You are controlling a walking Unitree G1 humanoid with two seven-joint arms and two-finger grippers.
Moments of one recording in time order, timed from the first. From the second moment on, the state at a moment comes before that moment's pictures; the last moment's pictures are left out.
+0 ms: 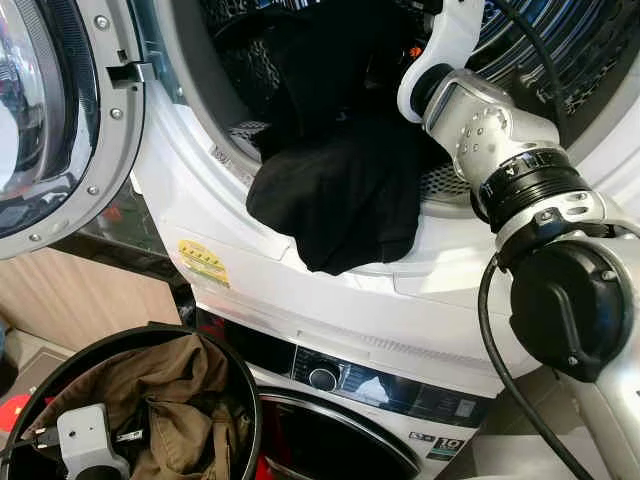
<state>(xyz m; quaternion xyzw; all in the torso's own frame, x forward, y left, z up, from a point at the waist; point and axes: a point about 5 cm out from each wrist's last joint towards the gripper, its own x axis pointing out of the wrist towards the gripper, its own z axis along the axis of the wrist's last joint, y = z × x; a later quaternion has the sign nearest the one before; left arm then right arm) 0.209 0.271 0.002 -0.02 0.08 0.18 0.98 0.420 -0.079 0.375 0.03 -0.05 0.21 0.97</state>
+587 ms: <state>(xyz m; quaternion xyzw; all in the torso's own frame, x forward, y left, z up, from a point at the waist) 0.209 0.270 0.002 -0.02 0.08 0.17 0.98 0.409 -0.073 0.403 -0.54 -0.29 0.06 0.79</state>
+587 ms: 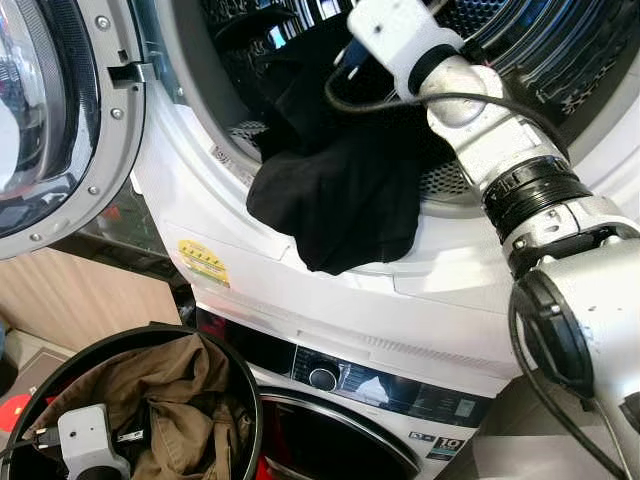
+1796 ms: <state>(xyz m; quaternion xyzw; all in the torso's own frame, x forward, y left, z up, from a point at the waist) 0.210 0.269 0.003 -0.01 0.08 0.17 0.98 0.405 -0.088 0.377 -0.66 -0.32 0.14 0.67</state>
